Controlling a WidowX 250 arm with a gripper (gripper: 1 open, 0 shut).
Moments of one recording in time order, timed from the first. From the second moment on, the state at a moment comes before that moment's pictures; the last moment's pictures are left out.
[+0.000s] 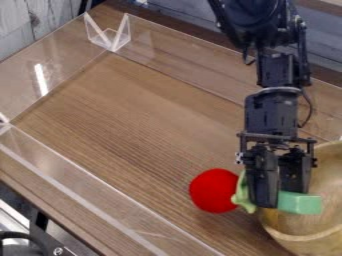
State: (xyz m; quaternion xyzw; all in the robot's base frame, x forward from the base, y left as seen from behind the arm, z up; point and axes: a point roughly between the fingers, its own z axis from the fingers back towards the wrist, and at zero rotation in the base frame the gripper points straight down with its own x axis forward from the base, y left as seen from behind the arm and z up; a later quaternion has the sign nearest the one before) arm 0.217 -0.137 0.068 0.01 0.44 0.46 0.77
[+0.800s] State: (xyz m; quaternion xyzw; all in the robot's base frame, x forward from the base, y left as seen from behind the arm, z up) arm 0.211 -0.138 0.070 -0.01 0.47 0.47 0.75
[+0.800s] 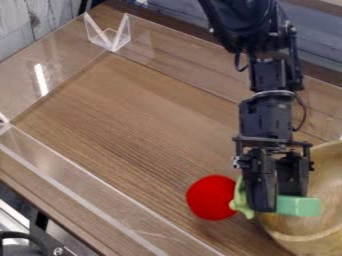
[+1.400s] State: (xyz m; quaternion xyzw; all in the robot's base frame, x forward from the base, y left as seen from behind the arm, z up) arm 0.209 -0.140 0.071 -0.01 0.49 0.47 0.74
